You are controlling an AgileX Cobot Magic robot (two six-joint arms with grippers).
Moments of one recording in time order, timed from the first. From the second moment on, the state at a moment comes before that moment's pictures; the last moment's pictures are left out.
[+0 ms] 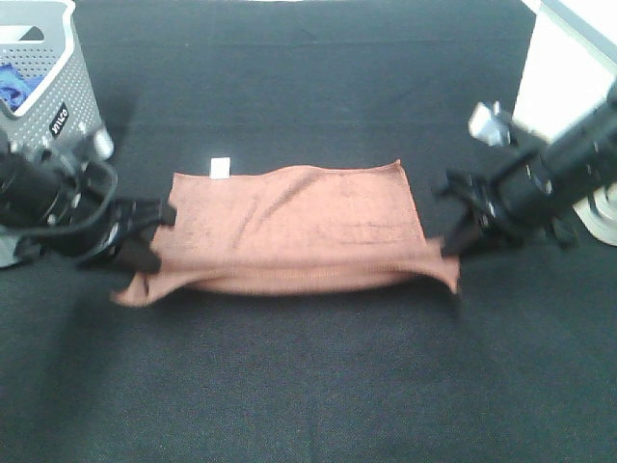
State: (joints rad) left arm -0.25 1.77 -0.87 -0.81 0.42 0.41; right arm 0.10 1.84 -0.96 0.70 0.63 -0.46
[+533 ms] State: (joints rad) left arm -0.25 1.97 -1.22 -0.82 0.29 0.46; right arm 0.10 2.12 -1.47 0.71 0.62 -0.48
